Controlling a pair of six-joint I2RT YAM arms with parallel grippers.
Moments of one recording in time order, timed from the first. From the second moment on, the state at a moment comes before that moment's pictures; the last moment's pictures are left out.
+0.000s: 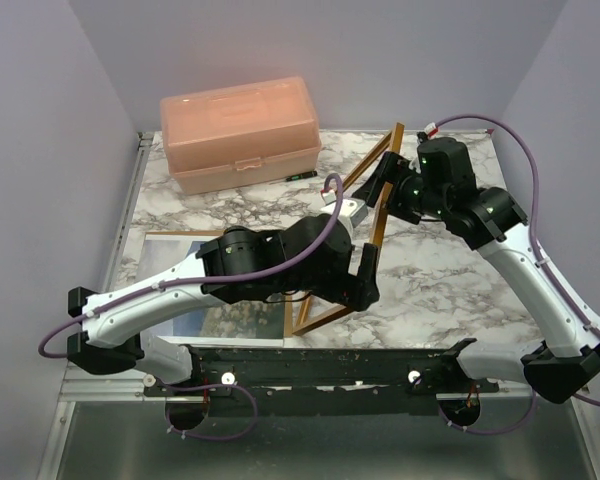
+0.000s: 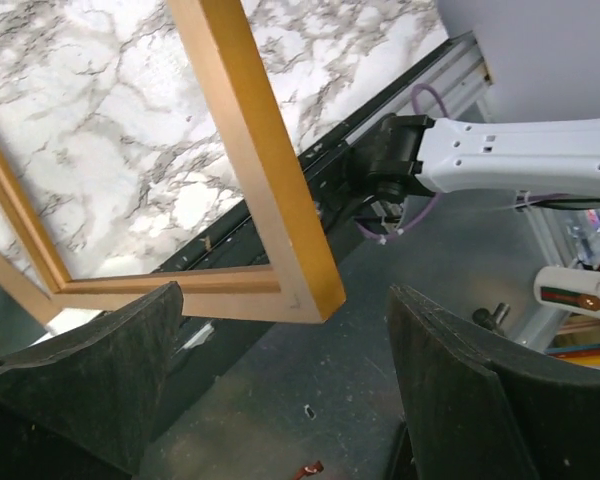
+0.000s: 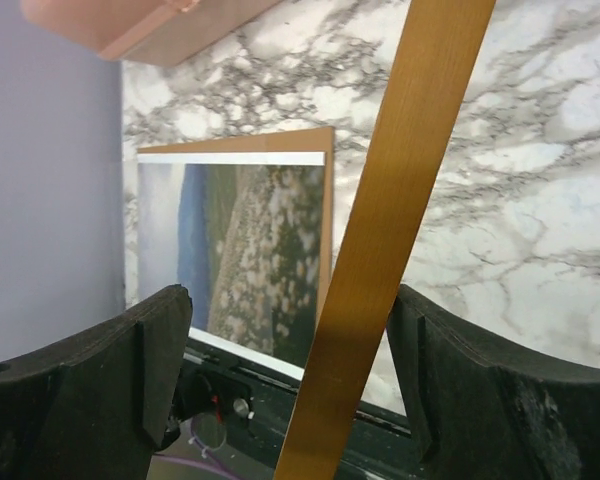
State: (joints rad) left arm -1.32 1.41 1.76 -1.04 -0.17 -0.79; right arm 0.56 1.25 1.51 -0.84 -0.01 0.76
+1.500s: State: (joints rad) left arm -0.86 1.46 0.80 -0.52 0.07 -0.79; right arm 0.55 1.25 1.22 -0.91 0.44 0.51
